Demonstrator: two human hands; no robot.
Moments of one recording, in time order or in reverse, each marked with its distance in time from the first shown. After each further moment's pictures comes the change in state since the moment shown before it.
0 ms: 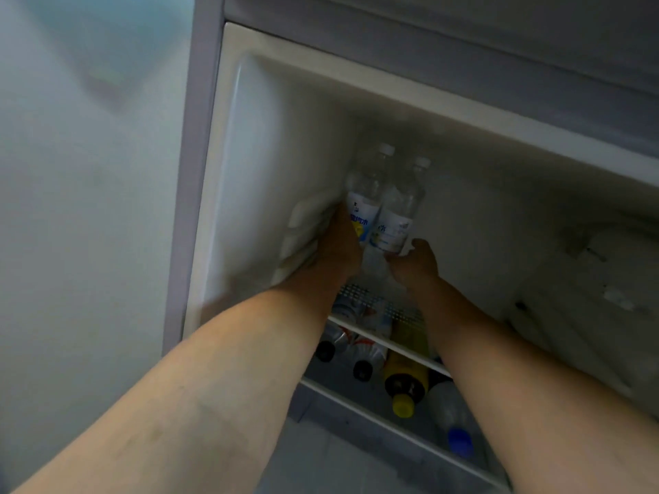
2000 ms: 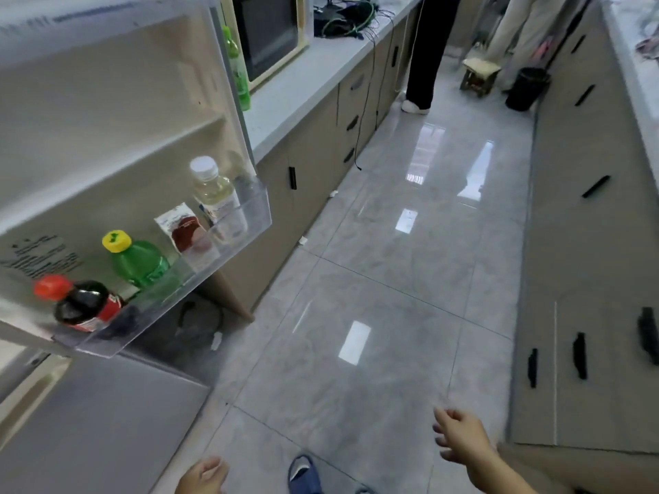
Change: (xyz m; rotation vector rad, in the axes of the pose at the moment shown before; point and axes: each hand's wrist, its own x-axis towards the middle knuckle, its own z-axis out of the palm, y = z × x) left_hand -0.727 -0.087 0.052 0.404 -1.601 -0.519; right_hand -1.039 0.358 -0.264 0.585 0.895 1.601
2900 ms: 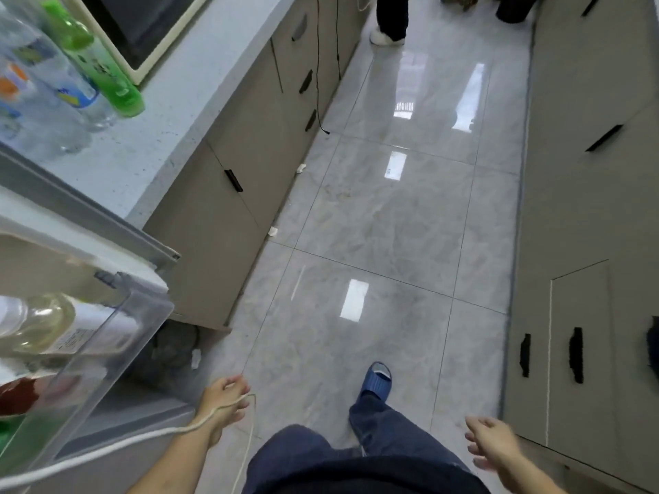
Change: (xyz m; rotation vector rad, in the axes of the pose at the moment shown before) left_hand 0.116 0.265 0.121 -0.008 0.131 -0.022; right_hand 0.147 -0.052 -0.103 0.006 0.092 0.372
